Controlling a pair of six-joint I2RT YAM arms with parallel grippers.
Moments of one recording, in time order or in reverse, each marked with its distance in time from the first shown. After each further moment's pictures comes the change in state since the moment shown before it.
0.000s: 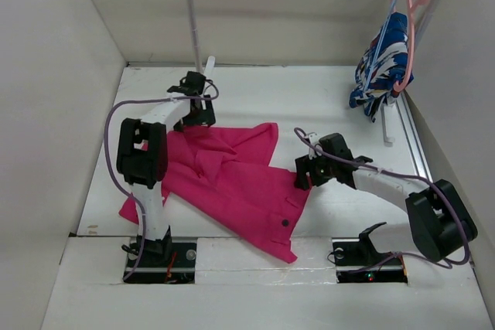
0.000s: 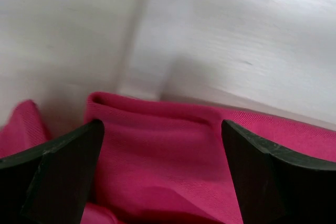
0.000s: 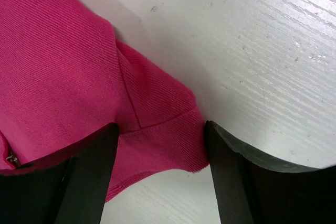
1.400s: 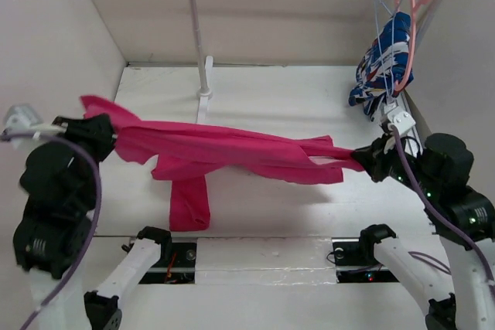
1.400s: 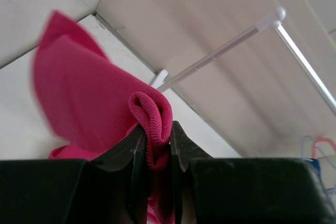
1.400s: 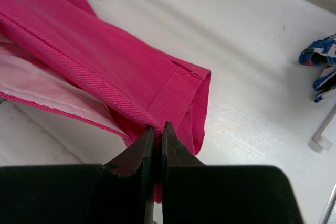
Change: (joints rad) left arm 0.057 -1.215 0.091 -0.288 -0.311 -0.349; right arm -0.200 -0.671 0.645 -0.741 0.018 -0.244
